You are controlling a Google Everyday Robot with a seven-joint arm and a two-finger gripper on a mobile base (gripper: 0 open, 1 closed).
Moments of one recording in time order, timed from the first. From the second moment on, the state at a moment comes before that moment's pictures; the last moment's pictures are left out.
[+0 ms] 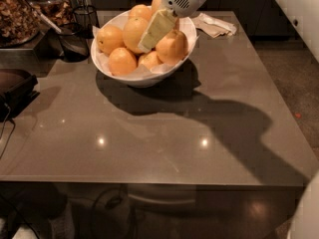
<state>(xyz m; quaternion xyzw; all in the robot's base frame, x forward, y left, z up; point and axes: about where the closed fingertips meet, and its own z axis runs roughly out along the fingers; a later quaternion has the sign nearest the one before) 0.652 0.001 0.989 -0.57 0.75 0.12 0.33</state>
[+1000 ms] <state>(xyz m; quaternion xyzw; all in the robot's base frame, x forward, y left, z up) 0.682 0.019 0.981 -0.59 0.74 0.11 0.31</state>
